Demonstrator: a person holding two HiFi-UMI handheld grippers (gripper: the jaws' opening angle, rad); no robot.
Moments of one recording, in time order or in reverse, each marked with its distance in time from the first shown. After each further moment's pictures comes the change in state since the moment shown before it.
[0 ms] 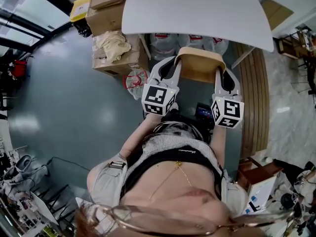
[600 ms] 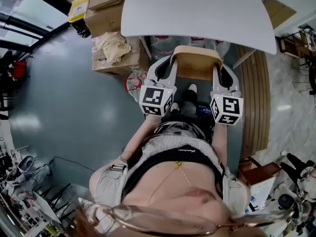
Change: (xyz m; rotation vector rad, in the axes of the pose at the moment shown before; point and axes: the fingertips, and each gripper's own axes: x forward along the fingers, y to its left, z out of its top) left arm 0.027 0.039 0.004 -0.034 0.003 0.058; right arm 0.053 0.002 0.010 -0.017 0.027 0.060
